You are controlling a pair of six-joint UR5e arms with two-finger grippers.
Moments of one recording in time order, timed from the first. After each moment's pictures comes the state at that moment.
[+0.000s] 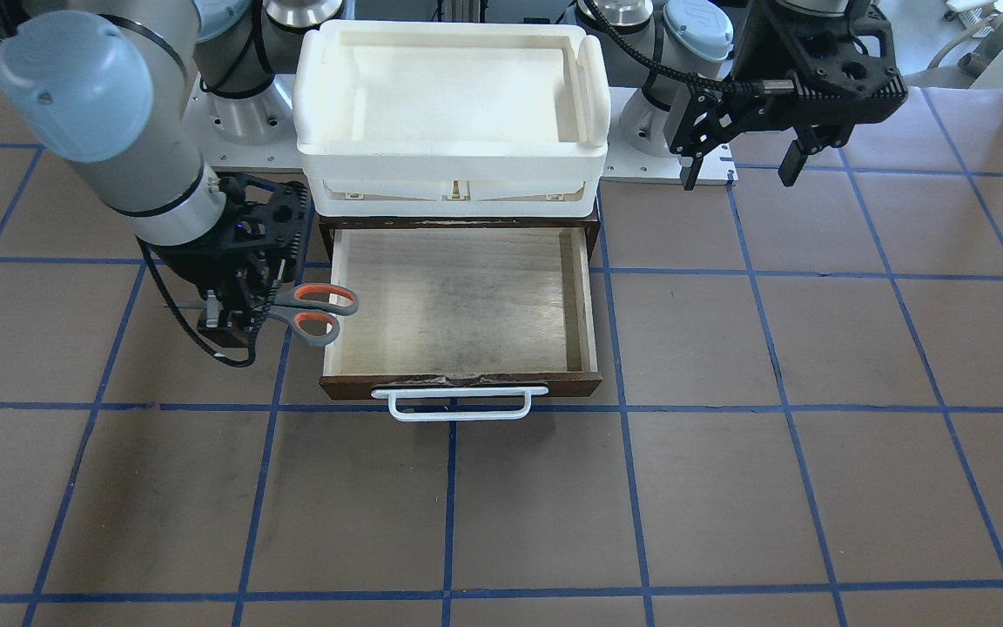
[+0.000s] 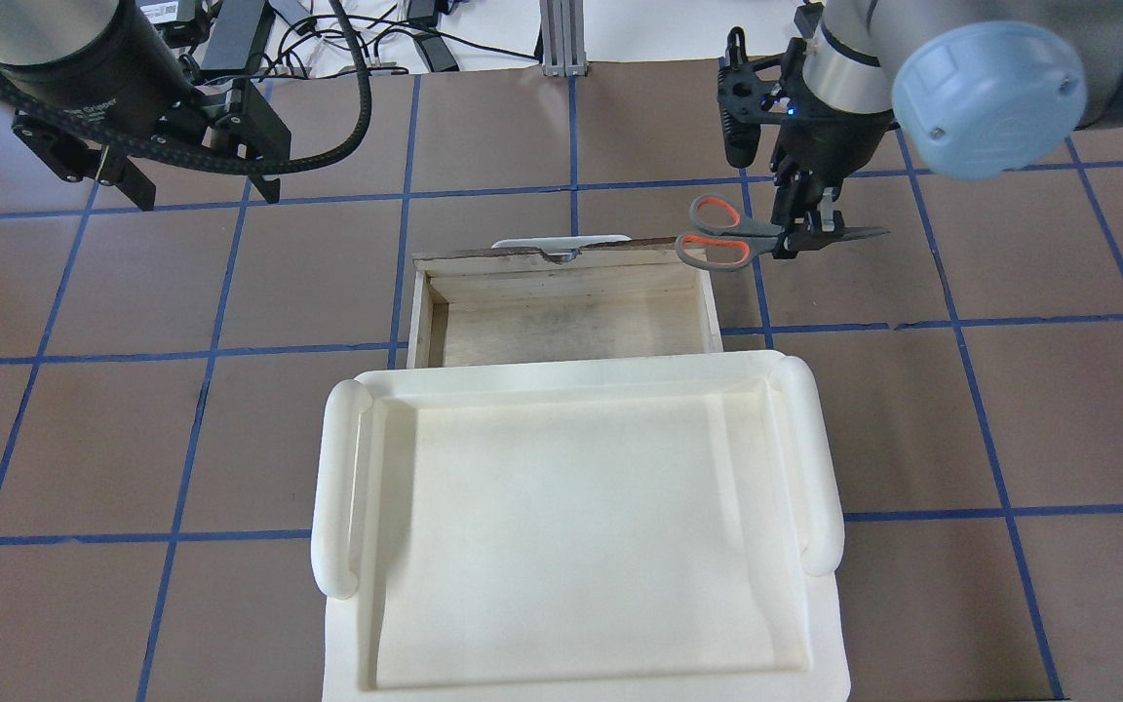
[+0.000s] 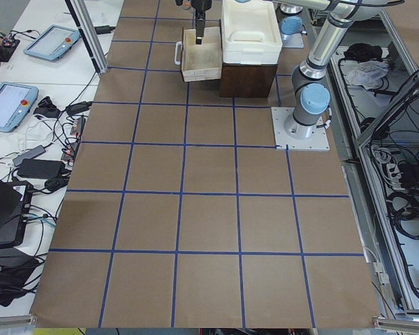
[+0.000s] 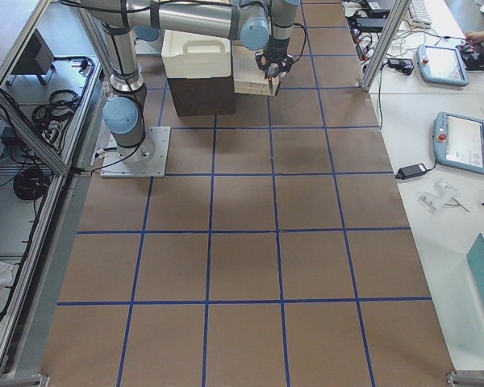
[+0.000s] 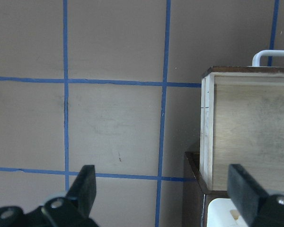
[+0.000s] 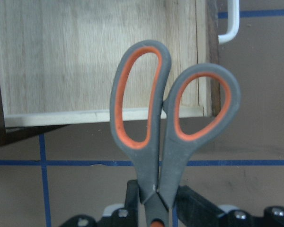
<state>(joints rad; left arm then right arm) -1.57 -1.51 -1.48 -1.62 1.62 -0.05 1.65 -1.39 1.57 -1.68 -1.51 -1.46</state>
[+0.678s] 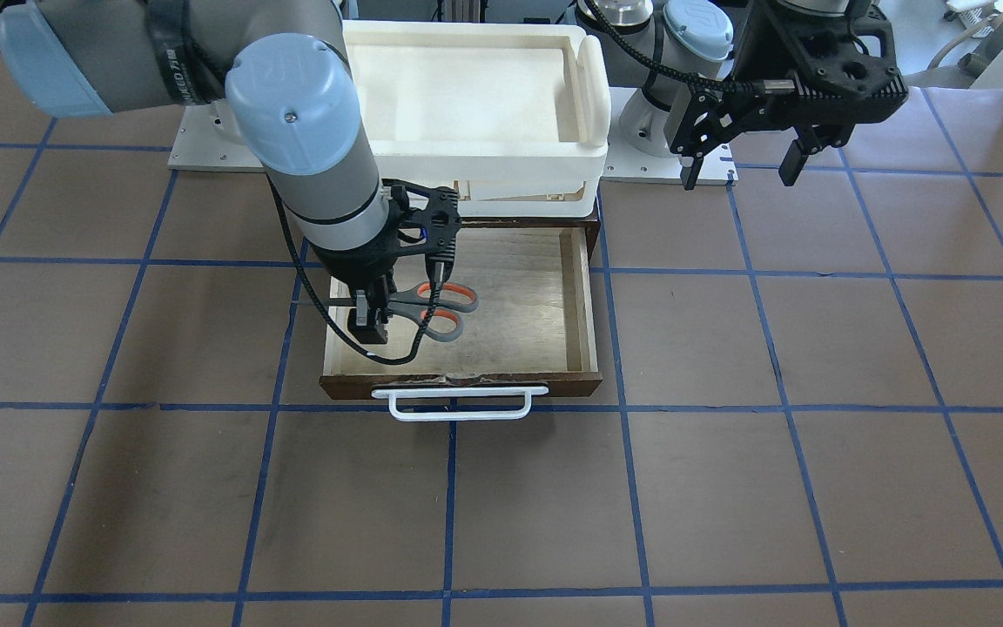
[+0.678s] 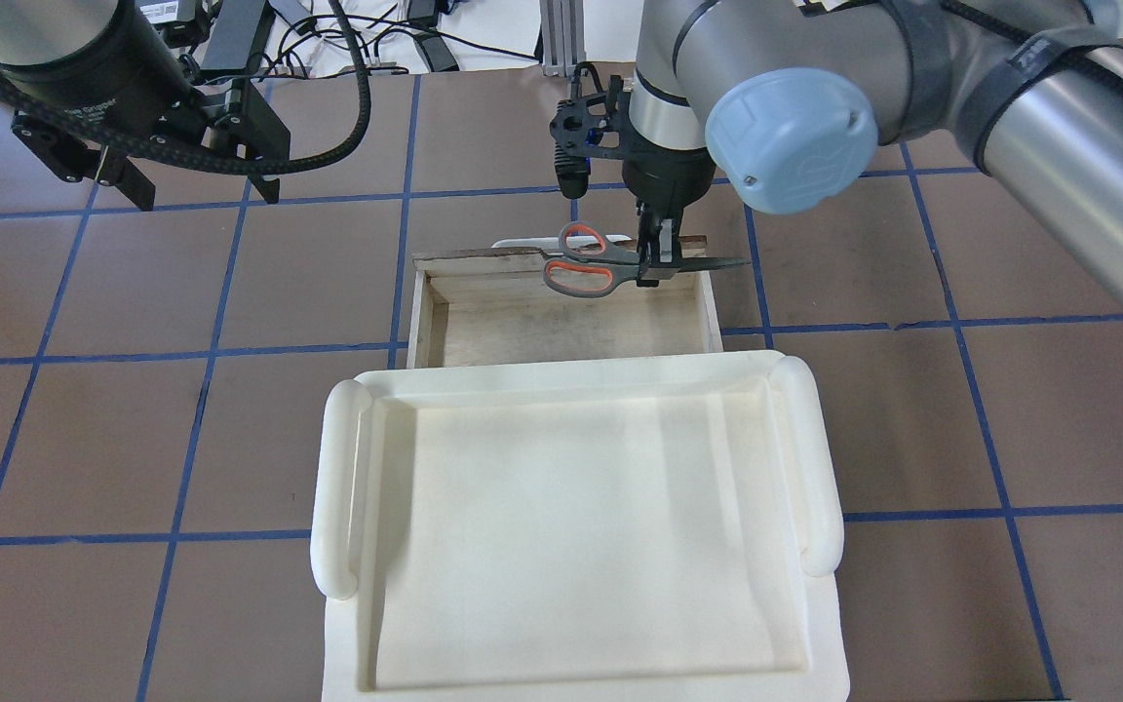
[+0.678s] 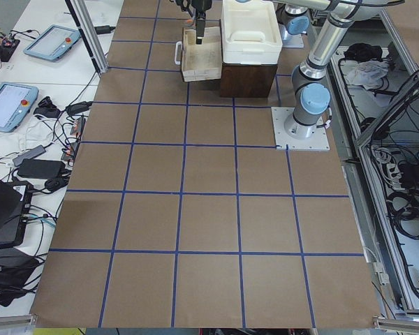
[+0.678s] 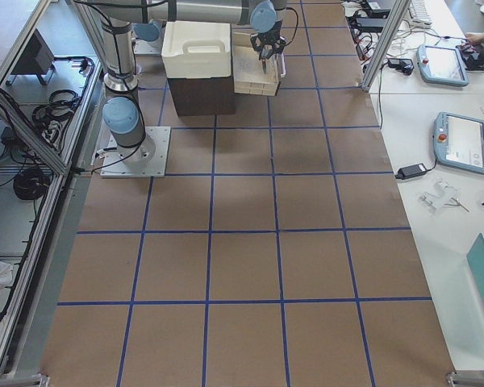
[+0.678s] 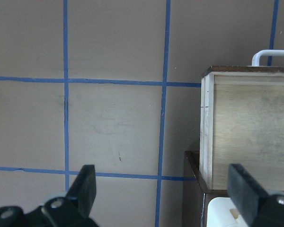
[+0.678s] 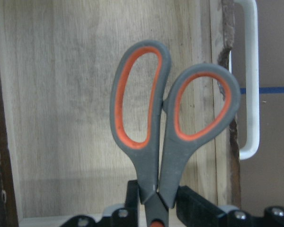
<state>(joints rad) -1.57 -1.51 -1.48 -1.62 1.62 -0.05 1.85 -1.29 1.49 -1.69 -1.48 -1.27</state>
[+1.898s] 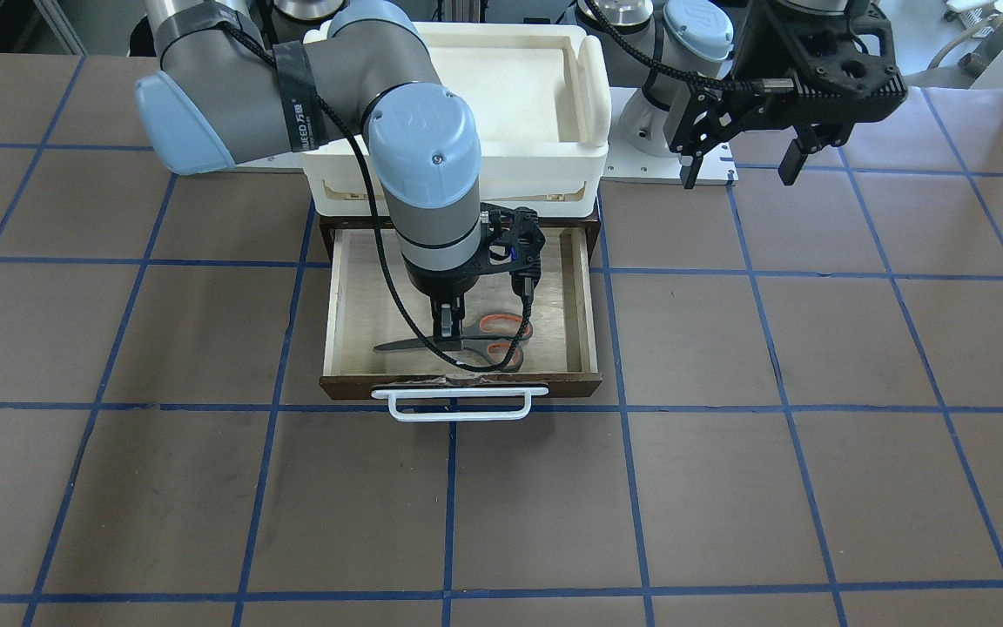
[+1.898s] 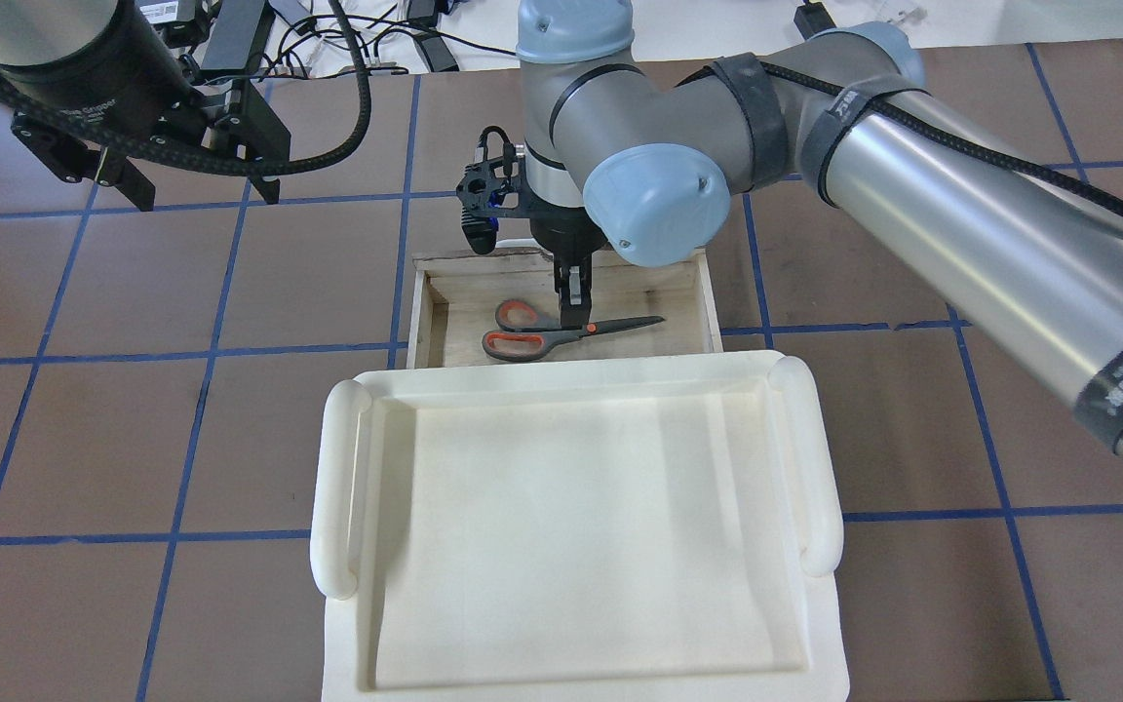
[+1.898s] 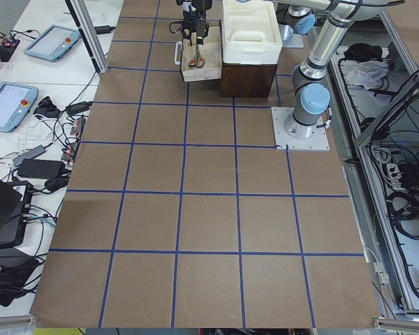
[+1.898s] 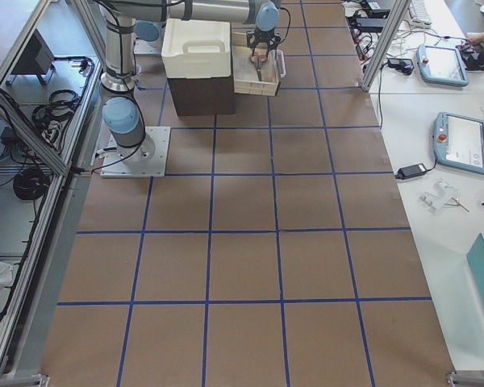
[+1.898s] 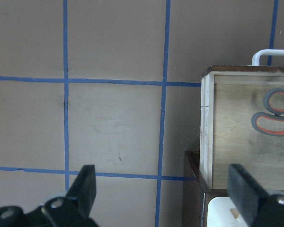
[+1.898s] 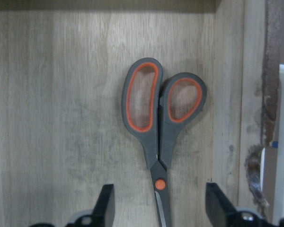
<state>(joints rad) -1.57 -1.51 -1.48 -1.62 1.62 -0.05 1.95 -1.22 1.47 -1.76 -1.49 -1.21</state>
